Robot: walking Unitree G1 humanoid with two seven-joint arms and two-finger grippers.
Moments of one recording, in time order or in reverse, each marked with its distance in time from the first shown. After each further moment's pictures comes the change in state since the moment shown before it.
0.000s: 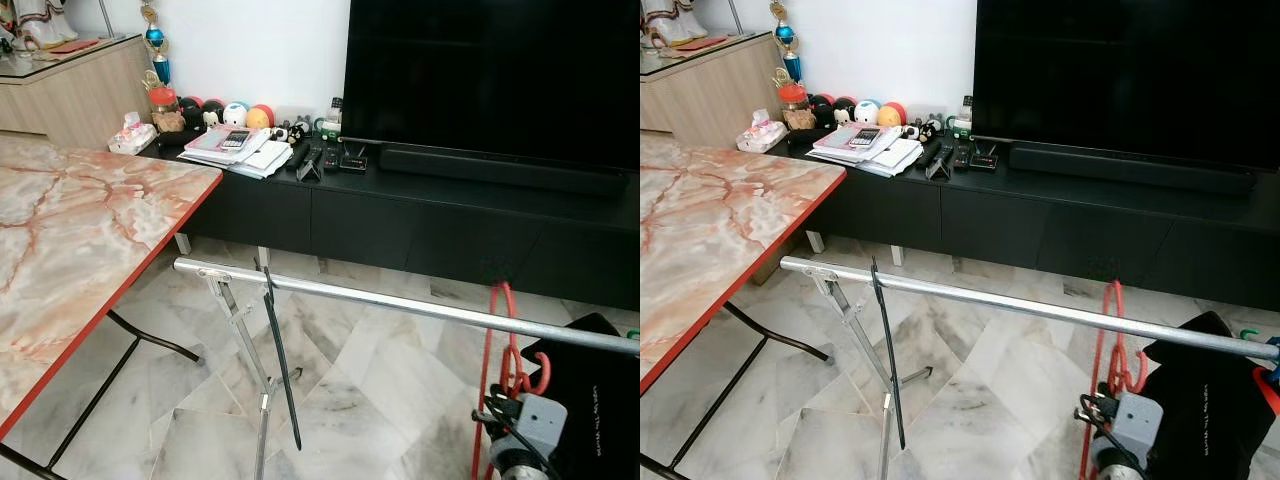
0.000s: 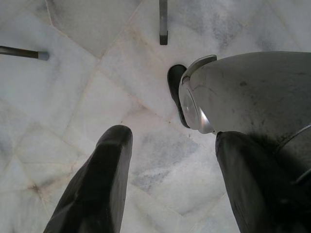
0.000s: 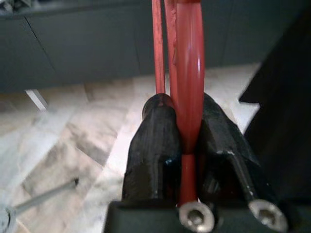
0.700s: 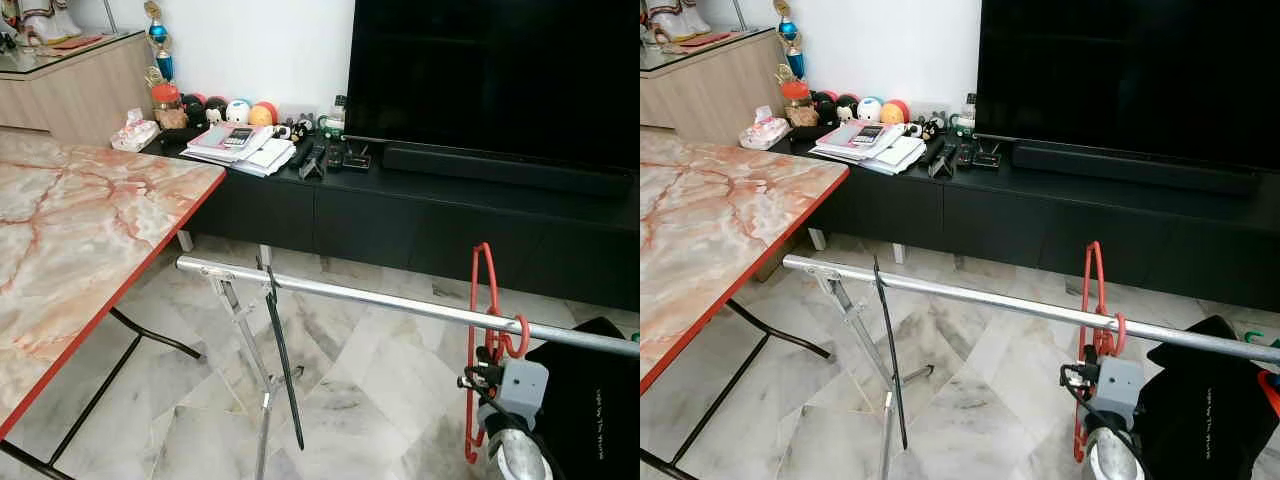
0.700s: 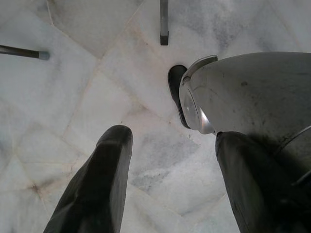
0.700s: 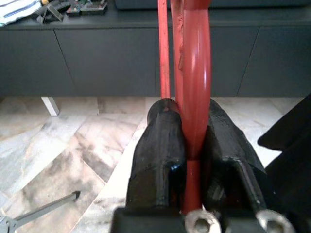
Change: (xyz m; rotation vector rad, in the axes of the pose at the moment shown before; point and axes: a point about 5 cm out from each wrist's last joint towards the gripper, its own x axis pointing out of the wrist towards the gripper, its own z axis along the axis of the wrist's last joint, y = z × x) left arm 0.000 -0.001 0.000 0.000 -0.005 0.003; right arm 0.026 0.018 0.026 -0.079 -0.012 0.058
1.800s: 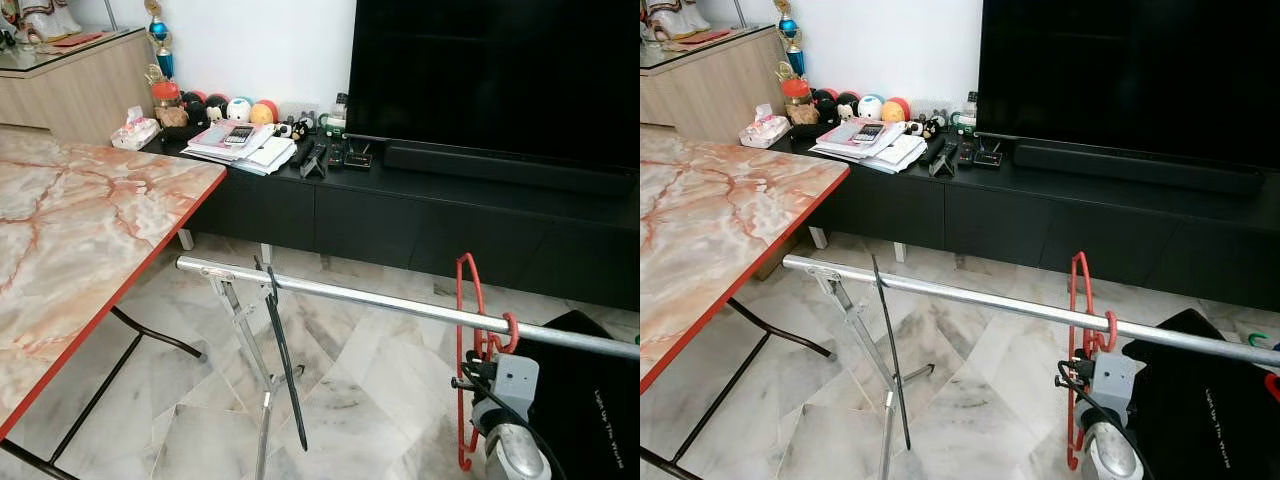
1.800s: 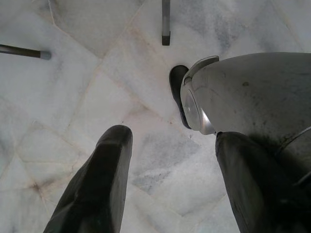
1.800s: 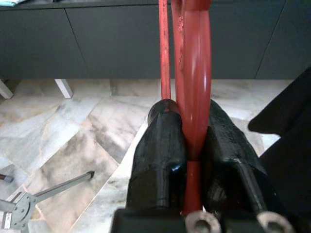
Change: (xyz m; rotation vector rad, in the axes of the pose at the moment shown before) left arm 0.000 -0.003 -0.001 0.002 0.002 0.005; right arm -0.006 -0.001 -0.009 0.029 0.057 0.047
